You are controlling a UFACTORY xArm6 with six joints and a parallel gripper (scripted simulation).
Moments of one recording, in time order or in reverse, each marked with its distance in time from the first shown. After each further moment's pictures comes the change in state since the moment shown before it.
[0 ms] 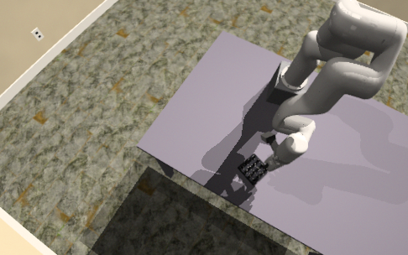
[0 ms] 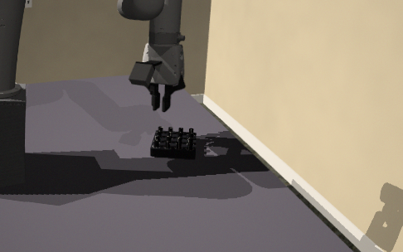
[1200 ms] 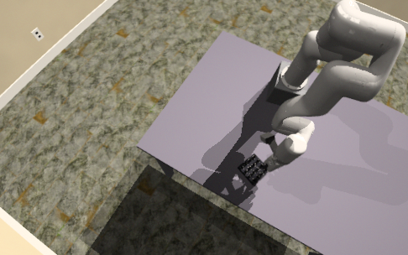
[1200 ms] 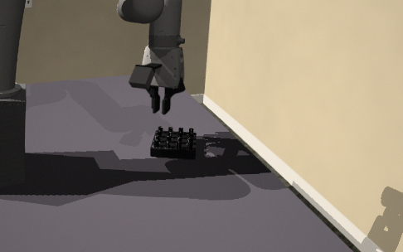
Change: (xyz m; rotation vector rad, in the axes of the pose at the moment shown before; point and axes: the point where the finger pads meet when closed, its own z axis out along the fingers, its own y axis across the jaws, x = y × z) arm 0.000 0.000 0.007 -0.002 -0.001 0.000
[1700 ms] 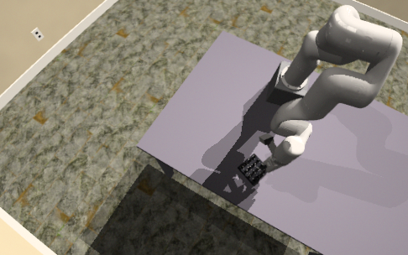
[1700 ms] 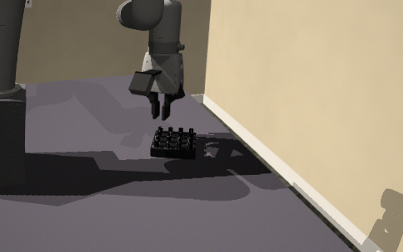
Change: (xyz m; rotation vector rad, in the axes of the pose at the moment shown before) arm 0.001 0.000 0.016 0.000 0.000 0.000
